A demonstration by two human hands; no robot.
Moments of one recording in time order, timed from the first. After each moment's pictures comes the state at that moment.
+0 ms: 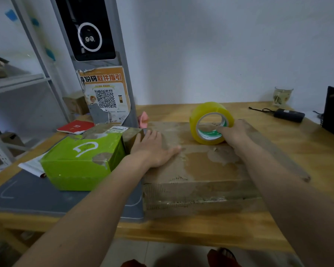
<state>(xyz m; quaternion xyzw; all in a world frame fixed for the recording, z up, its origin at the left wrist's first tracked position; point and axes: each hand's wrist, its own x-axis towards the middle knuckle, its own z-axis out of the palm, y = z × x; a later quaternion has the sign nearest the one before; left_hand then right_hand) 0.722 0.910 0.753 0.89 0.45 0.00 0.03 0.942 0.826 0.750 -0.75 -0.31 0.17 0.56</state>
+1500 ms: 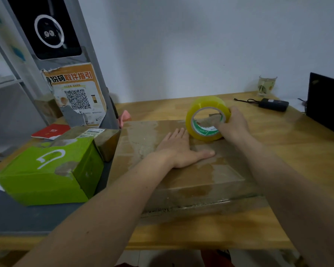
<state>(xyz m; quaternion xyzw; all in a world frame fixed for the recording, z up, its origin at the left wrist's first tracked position) 0.836 0.865 0.742 0.93 0.36 -0.05 0.07 0.991 0.799 0.747 -0.80 -0.33 0.07 0.49</state>
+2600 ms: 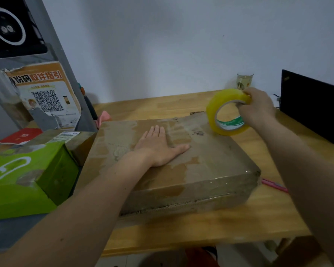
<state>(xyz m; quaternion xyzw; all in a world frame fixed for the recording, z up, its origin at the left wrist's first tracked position) 0.850 0.868 0.742 0.92 0.37 -0.07 0.05 1.075 0.738 0.775 -0.84 -0.32 -0.06 0.44</state>
